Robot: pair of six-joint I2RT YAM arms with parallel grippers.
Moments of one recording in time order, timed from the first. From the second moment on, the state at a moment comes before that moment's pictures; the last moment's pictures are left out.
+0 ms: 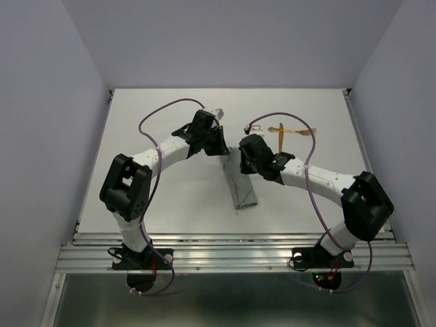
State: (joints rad) left arm -0.56 1.77 1.26 -0.26 0.27 -0.55; right arm 0.79 1.53 1.02 -0.26 0.30 0.56
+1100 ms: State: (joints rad) left arm -0.50 1.96 1.26 -0.24 0.23 -0.56; right arm 0.69 2.00 1.33 -0.16 0.15 0.46
